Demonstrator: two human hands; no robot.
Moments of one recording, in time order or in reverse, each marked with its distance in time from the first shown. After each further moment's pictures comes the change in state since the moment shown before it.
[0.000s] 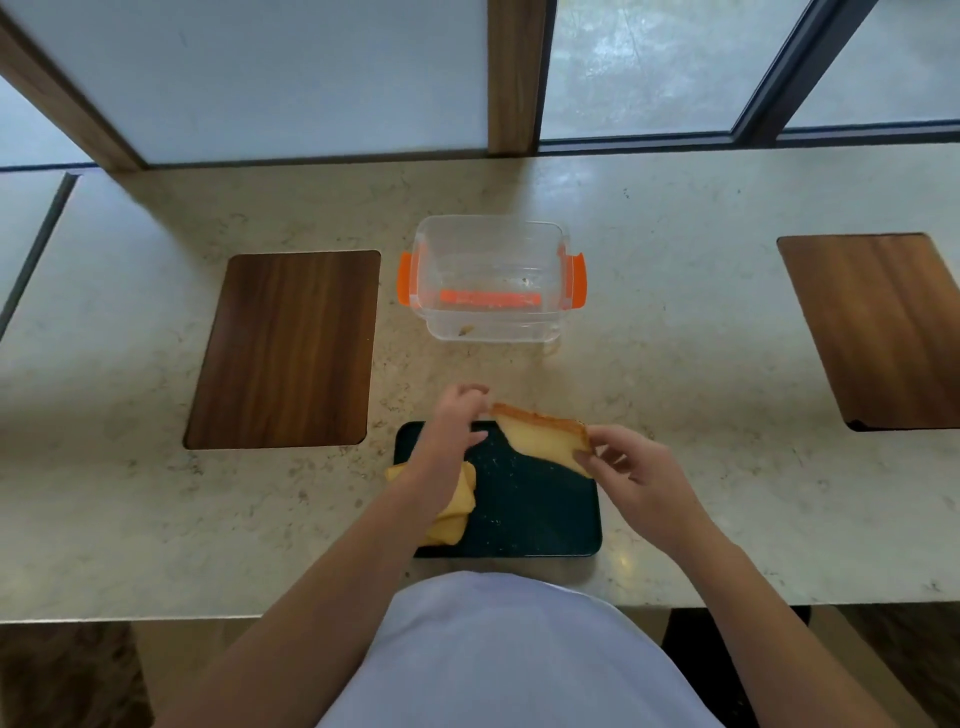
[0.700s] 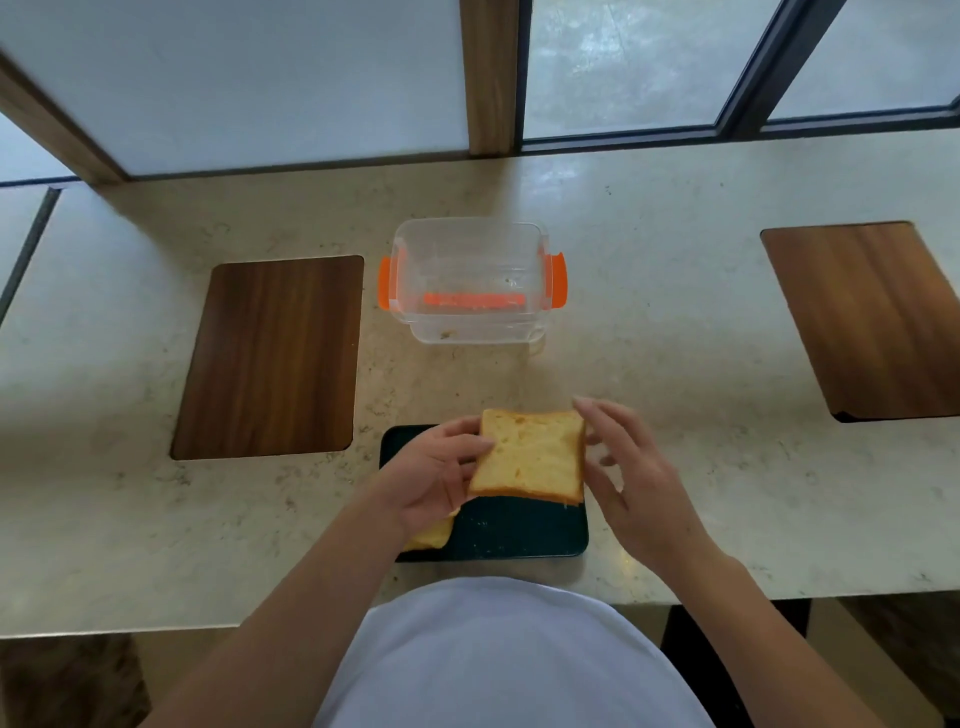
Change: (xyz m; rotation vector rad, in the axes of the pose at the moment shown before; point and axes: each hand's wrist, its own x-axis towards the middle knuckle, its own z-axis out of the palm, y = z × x) left_hand -0.019 -0.006 -0.010 -0.485 -0.411 -0.268; right_hand -0.012 0.010 -0.009 -0.234 0.145 -0.322
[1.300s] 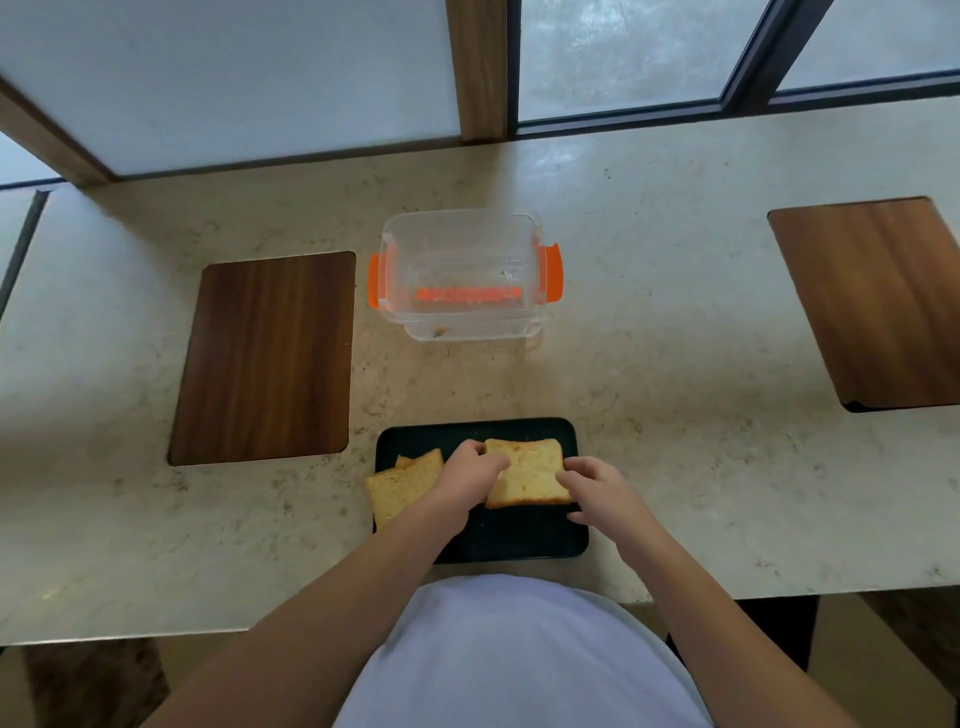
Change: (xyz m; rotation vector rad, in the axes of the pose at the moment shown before) left_hand 0.084 -0.052 -0.008 0.745 0.557 -0.169; right_hand 0.001 0.036 0.055 0.503 -0.255 1.110
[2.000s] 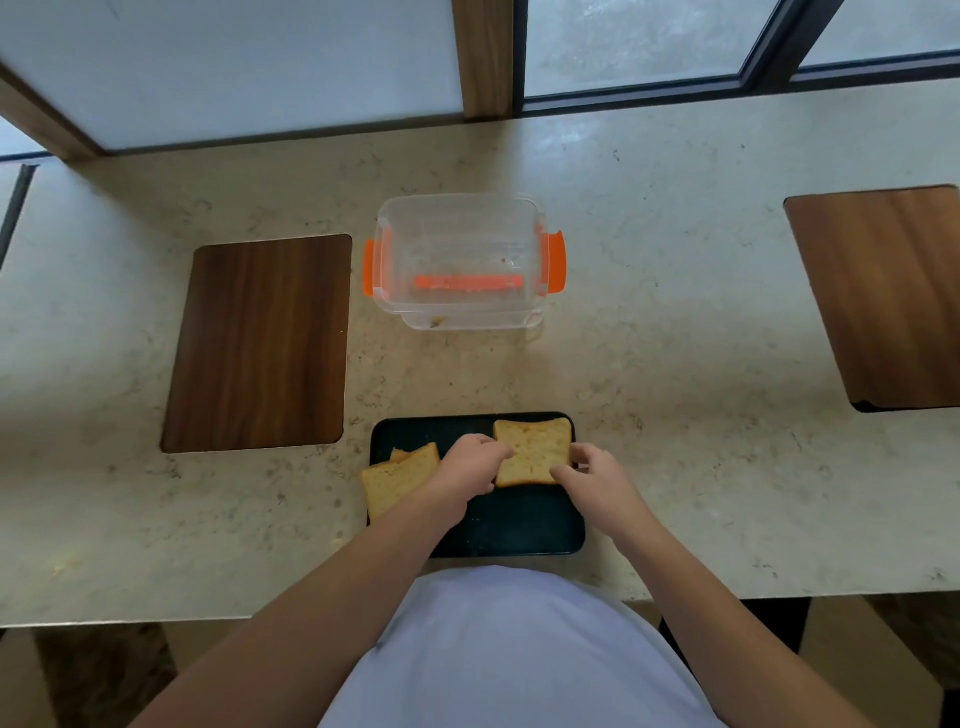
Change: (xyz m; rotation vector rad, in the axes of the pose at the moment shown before) left_hand 0.016 0.005 0.008 -0.027 -0.005 -0.029; right_hand 0.011 -0.010 -0.003 -0.273 0.083 -0.084
